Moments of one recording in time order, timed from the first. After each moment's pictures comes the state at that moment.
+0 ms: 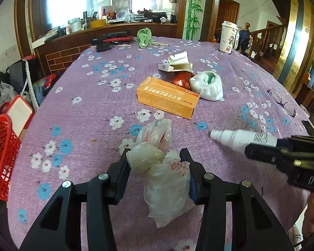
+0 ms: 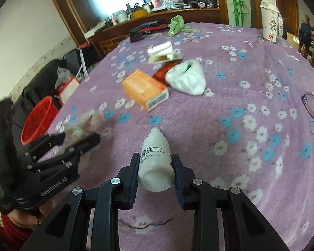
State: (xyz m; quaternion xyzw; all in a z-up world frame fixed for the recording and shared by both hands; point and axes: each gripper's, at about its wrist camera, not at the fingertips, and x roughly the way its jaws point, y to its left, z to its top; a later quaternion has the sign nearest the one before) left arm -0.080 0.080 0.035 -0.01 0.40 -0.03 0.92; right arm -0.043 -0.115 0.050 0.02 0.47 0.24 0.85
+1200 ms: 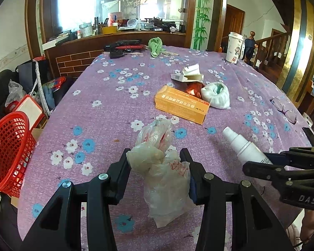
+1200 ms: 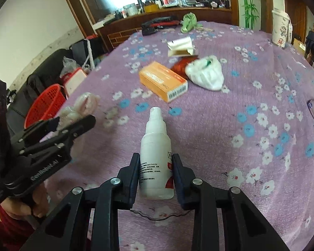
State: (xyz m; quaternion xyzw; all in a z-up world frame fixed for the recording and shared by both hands) left arm -0.099 0.104 0.051 -0.02 0.37 -0.01 0.93; right arm -0.059 -0.093 0.055 0.00 0.47 0.26 0.84
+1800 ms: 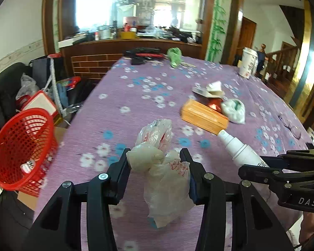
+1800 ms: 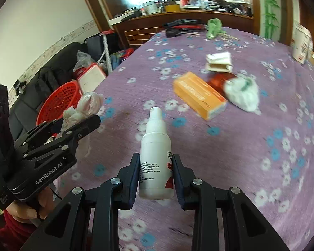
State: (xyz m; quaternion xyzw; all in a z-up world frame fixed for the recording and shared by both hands) left arm -0.115 0.155 0.071 -0.05 0.35 0.03 0.94; right arm -0.052 -0.033 0.076 -0.02 0.47 0.31 0.83
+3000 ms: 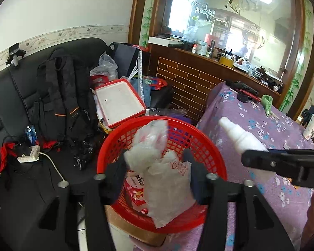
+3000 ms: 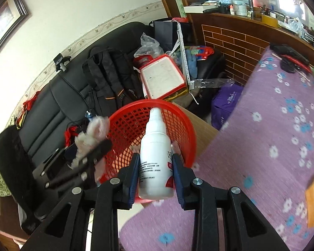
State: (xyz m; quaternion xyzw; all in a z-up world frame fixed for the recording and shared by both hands) left arm -0.174 0.408 0.087 -0.16 0.30 0.24 0.91; right arm -0.028 0.262 0.115 -0.07 0.46 0.47 0.75
